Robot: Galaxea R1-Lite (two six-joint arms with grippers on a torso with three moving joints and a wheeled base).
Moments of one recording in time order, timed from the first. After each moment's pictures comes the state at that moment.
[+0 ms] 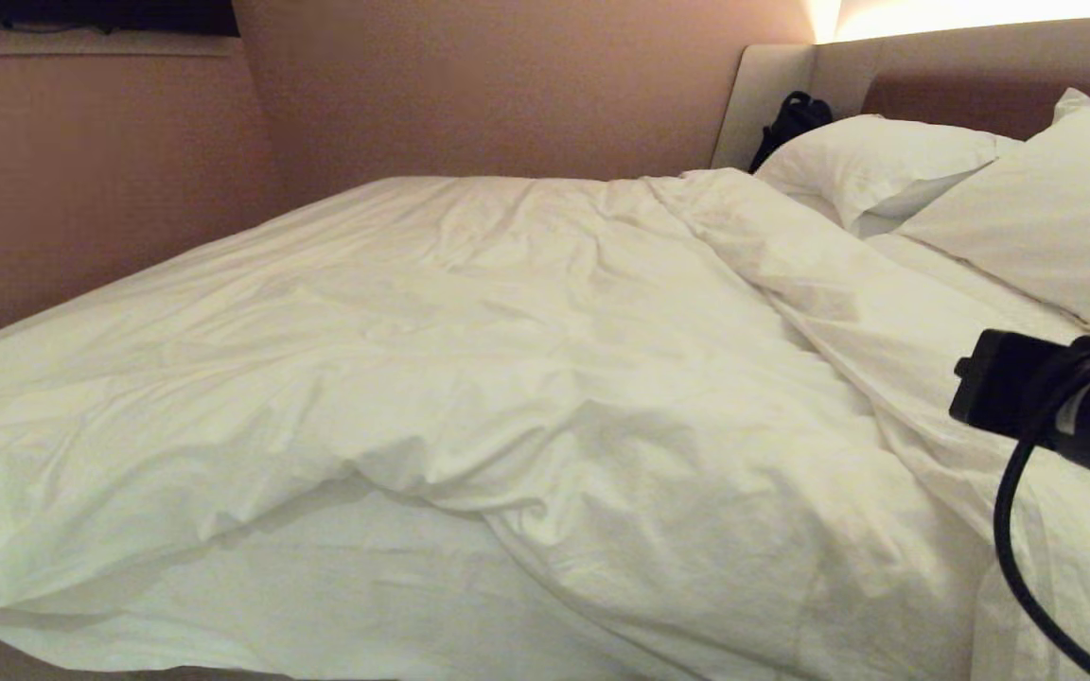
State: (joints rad) left arm 0.00 0.00 0.00 -0.06 0.01 0.01; right arm 0.71 1.29 -1.02 0.20 -0.81 0.57
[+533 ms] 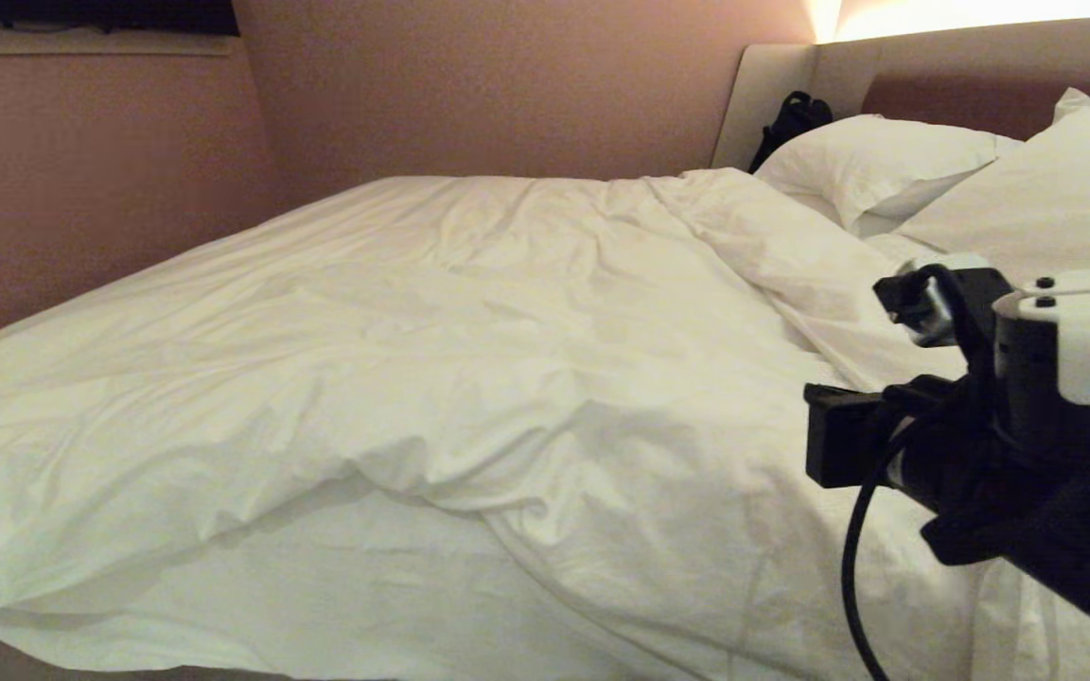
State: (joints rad) left arm 0.00 0.00 0.00 -0.06 0.01 0.01; right arm 0.78 1.44 -0.84 -0.29 -0.66 0.18
